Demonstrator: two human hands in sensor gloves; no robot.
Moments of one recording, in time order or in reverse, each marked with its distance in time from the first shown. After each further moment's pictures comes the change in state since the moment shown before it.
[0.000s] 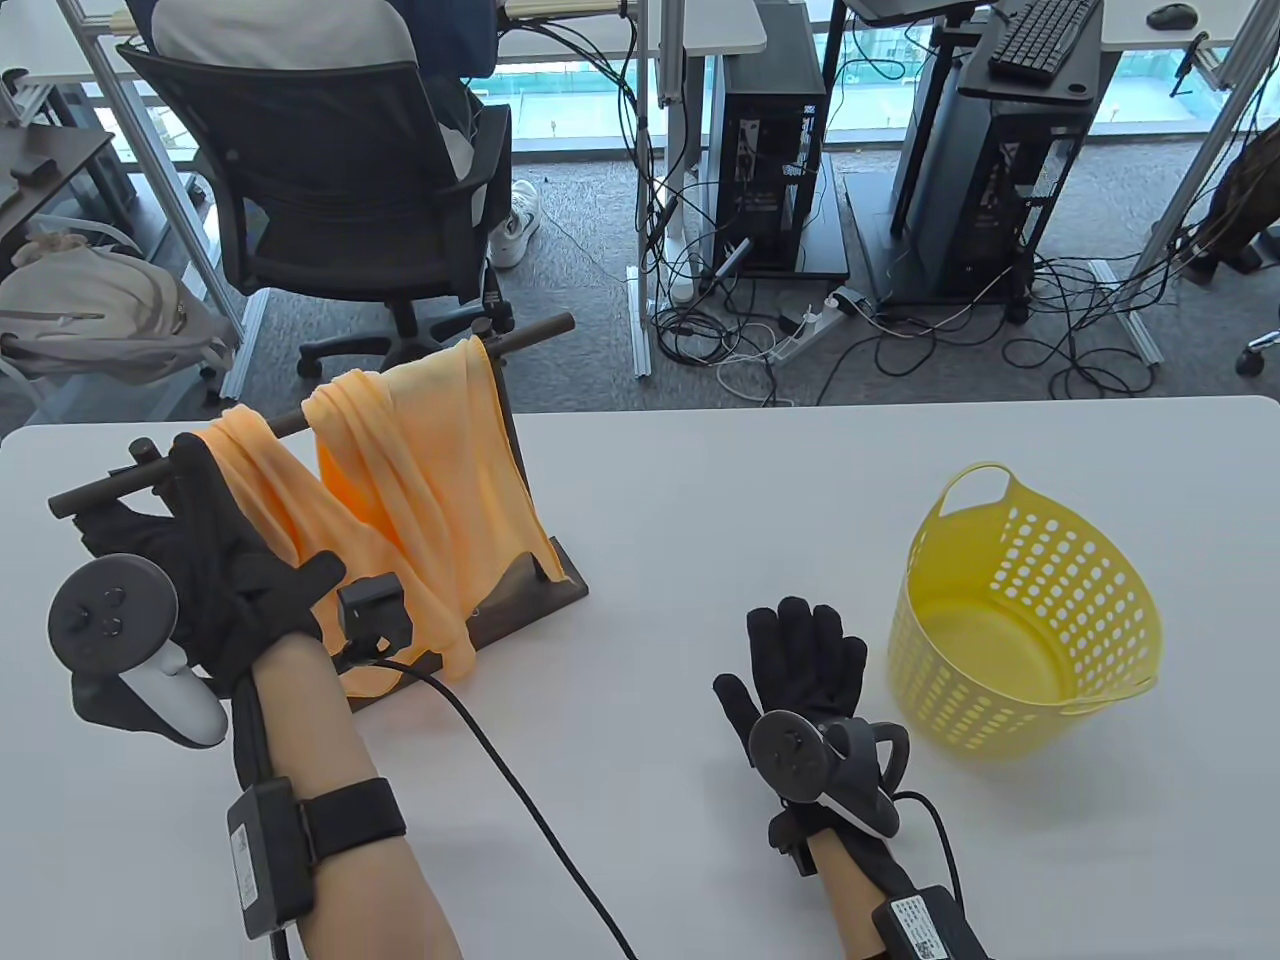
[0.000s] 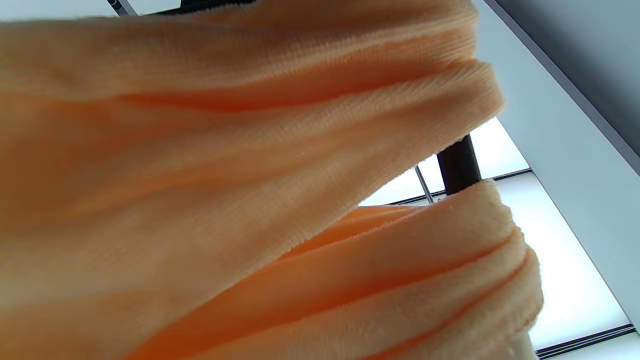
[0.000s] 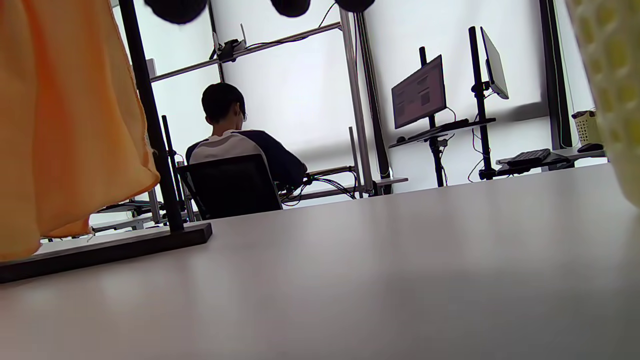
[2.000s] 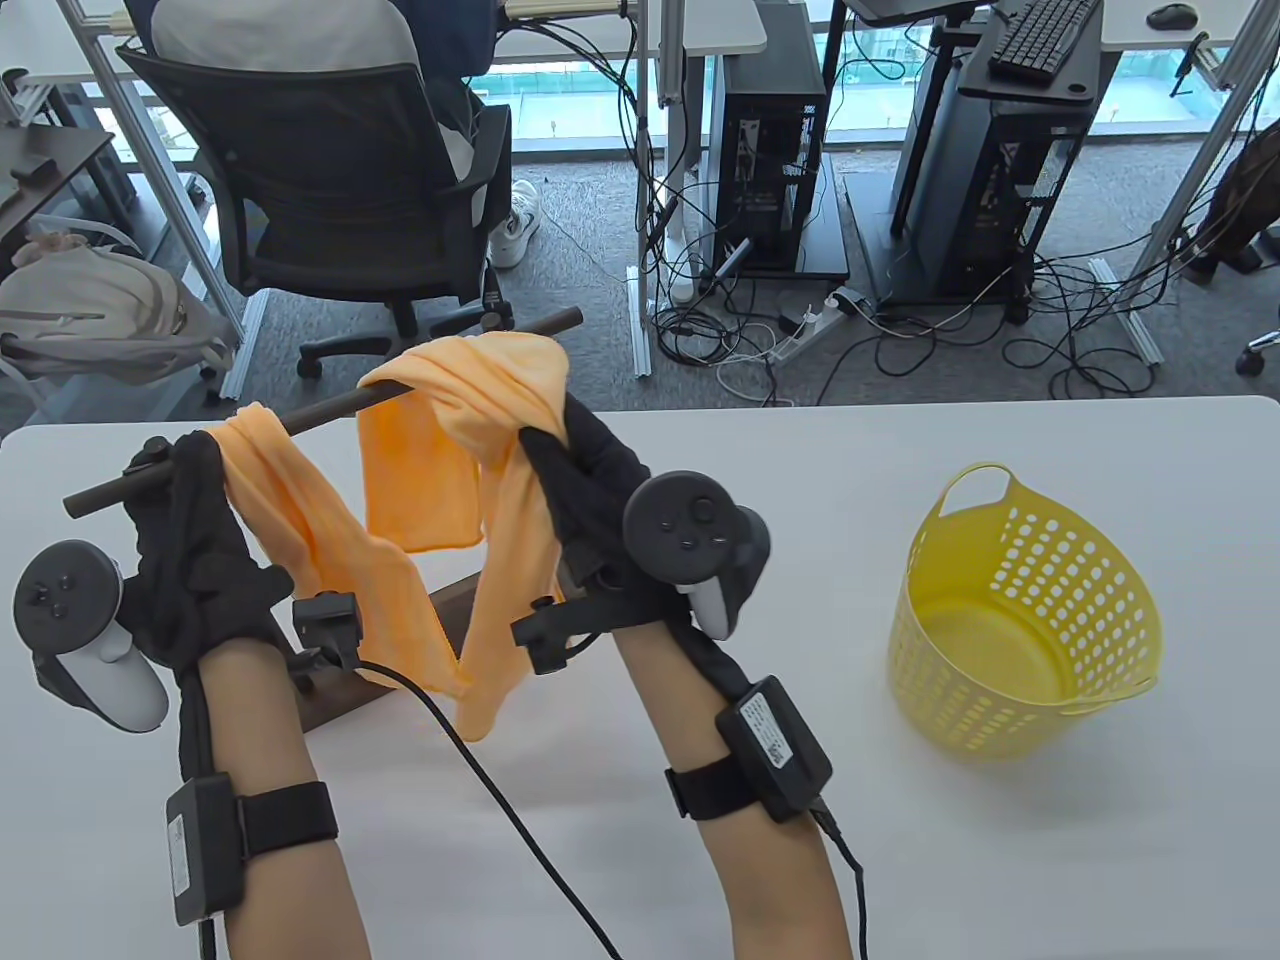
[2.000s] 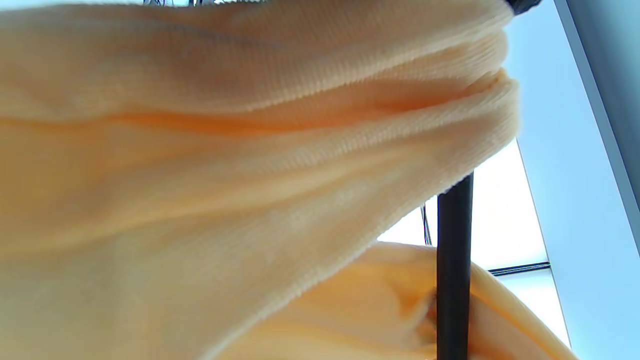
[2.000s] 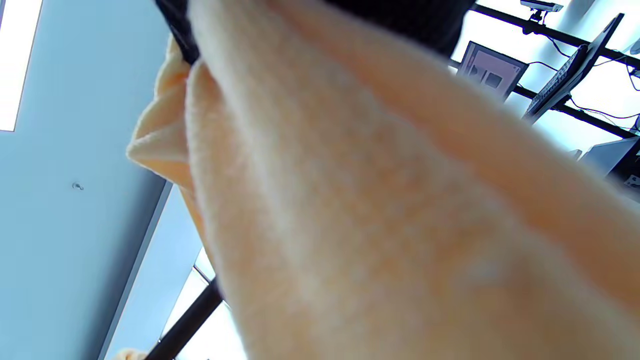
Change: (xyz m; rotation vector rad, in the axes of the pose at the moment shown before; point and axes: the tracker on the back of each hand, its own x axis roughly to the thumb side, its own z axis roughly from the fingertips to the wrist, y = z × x) left_hand -0.015 0.004 -0.030 -0.285 -0.061 0.122; right_hand 0.122 -0.145 -0.132 -0.344 -0.046 -0.871
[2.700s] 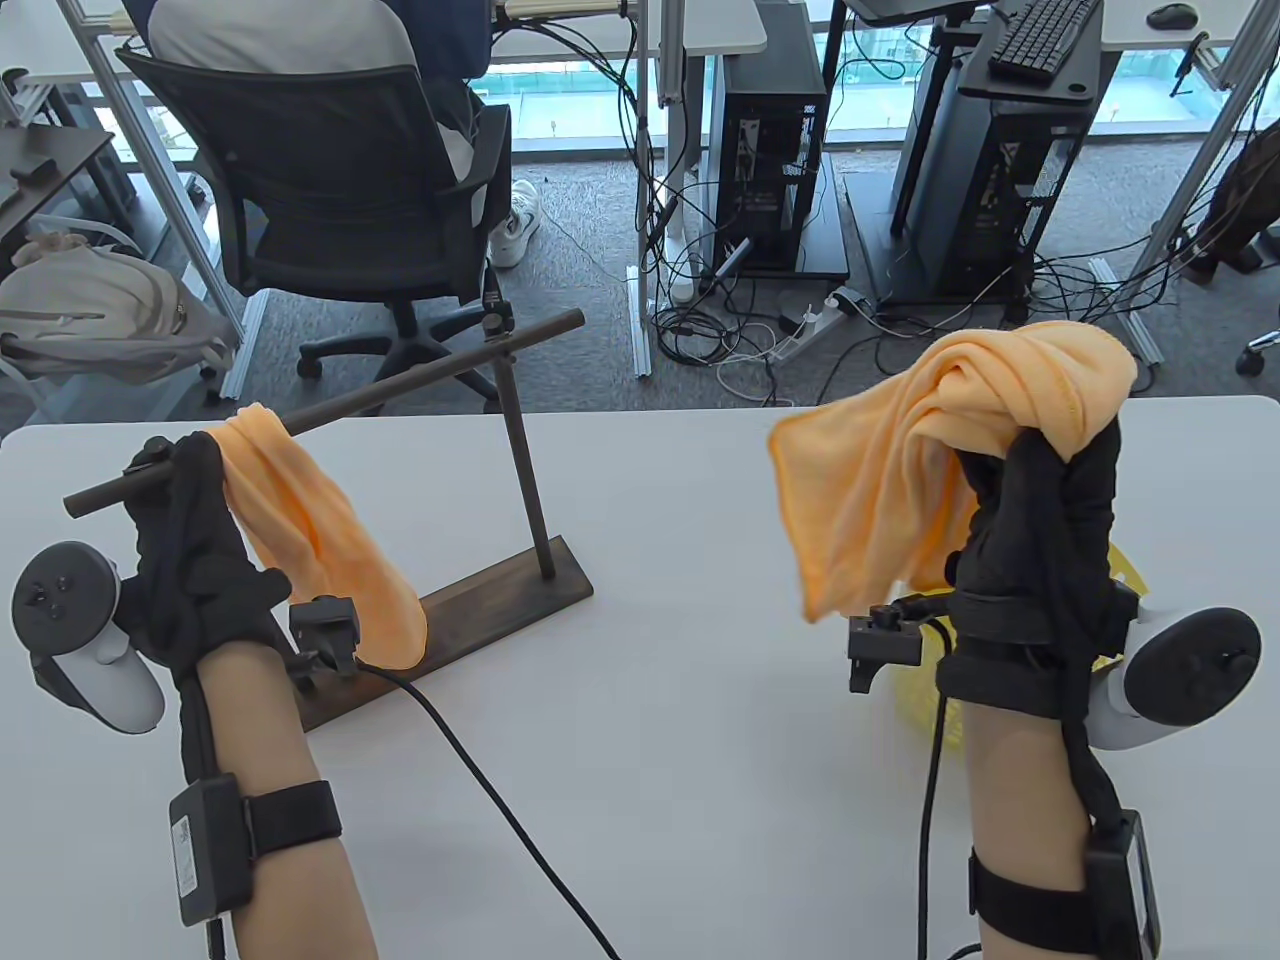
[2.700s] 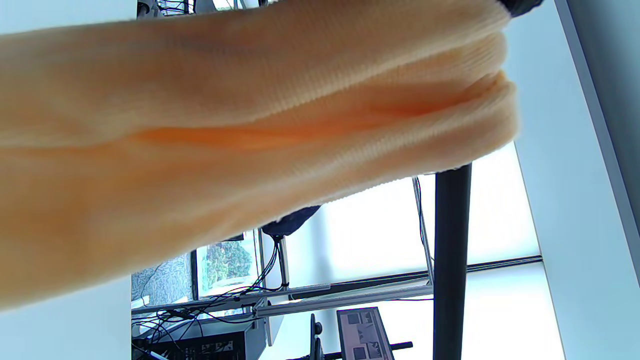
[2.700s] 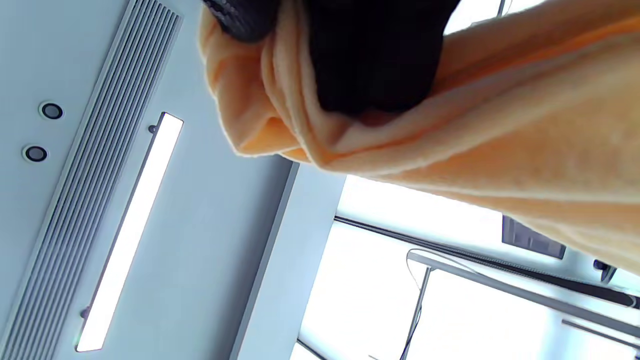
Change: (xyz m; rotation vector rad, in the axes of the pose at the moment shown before) left_hand -0.002 0.002 0.000 -0.028 -0.010 0.013; right_hand 0.005 -0.229 0.047 -0.433 -0.128 -0.117
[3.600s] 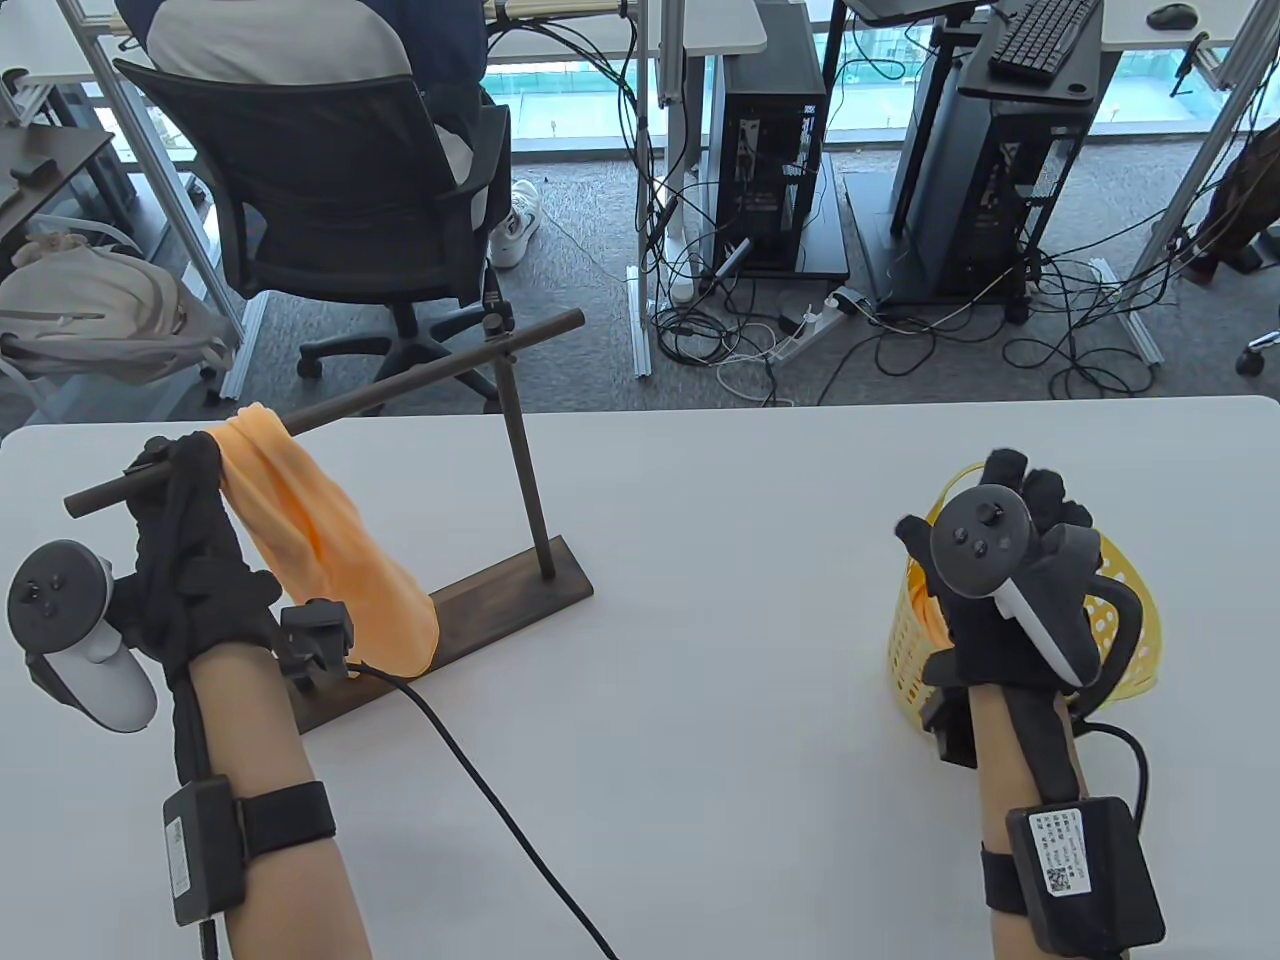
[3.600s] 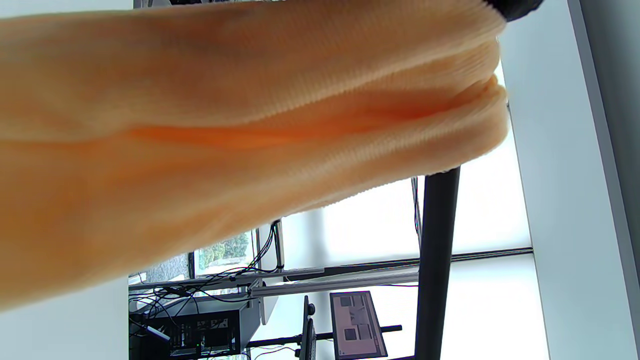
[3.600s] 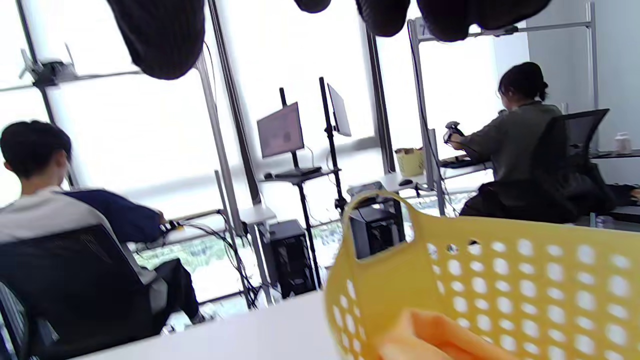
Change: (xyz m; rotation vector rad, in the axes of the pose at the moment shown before) left_hand -0.001 0.004 -0.003 -0.066 0.005 0.039; right_hand -0.033 0.048 0.010 0.473 0.243 1.090
